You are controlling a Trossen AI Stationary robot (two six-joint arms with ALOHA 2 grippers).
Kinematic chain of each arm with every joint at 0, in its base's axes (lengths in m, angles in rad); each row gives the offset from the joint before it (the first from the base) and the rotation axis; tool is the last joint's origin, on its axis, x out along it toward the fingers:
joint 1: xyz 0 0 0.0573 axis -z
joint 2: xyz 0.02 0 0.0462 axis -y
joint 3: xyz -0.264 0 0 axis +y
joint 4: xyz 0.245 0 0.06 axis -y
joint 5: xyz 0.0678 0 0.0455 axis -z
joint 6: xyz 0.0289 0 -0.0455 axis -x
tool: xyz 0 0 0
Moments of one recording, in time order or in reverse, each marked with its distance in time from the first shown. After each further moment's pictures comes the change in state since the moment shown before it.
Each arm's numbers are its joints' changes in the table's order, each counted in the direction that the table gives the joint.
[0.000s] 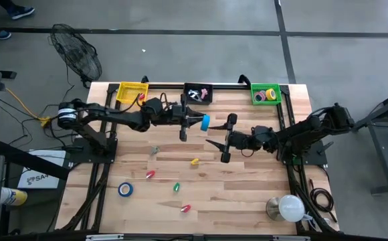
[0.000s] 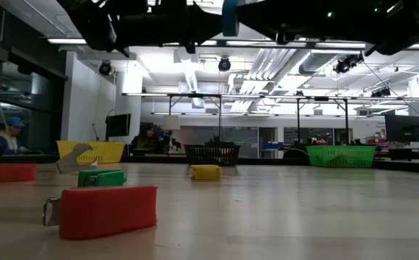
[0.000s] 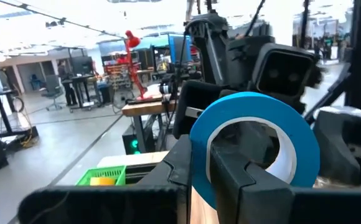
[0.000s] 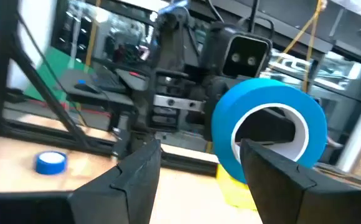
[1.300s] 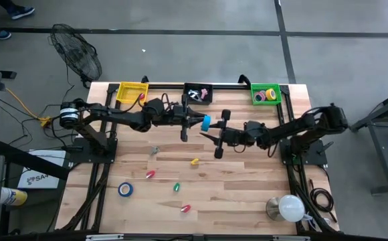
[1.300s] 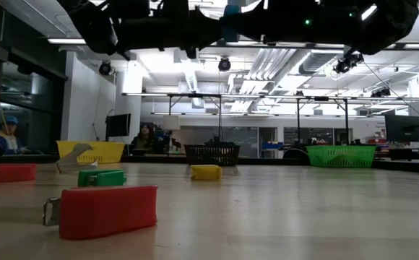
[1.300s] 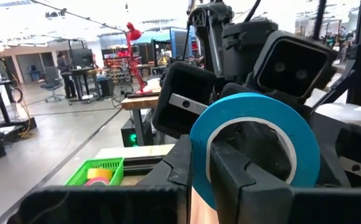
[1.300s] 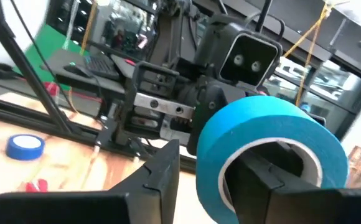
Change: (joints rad) left arm 0.000 -0.020 0.000 0.001 -0.005 0.027; right arm 0.066 -0.071 -0.093 -0.056 -0.064 0.082
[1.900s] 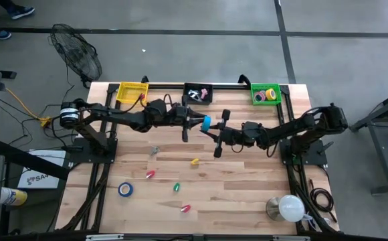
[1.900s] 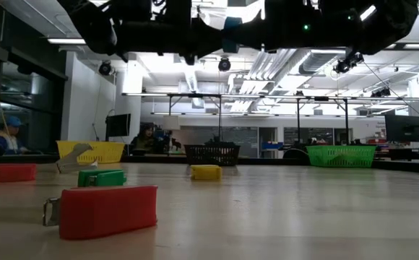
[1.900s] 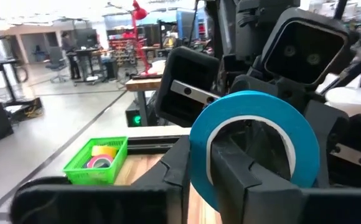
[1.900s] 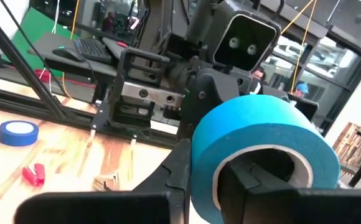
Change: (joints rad) left arm 0.000 -0.002 0.000 -0.069 -0.047 0.002; right arm 0.000 -0.006 -0.001 -0.071 0.057 -0.052
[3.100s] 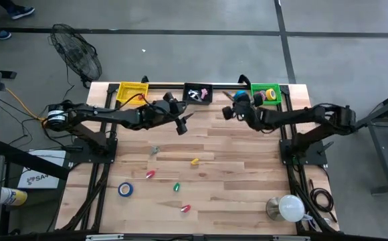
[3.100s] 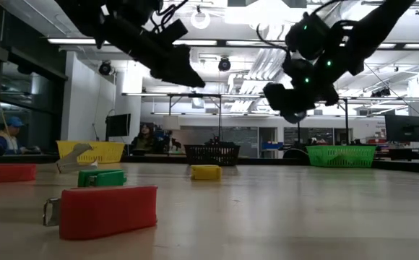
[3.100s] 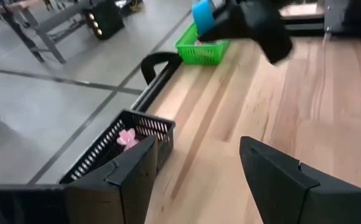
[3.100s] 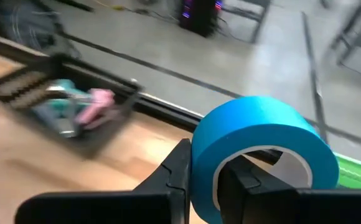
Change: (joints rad) left arm 0.000 0.146 -0.002 -0.590 -0.478 -0.055; right arm 0.370 0.129 0.002 -0.808 0.575 -0.726
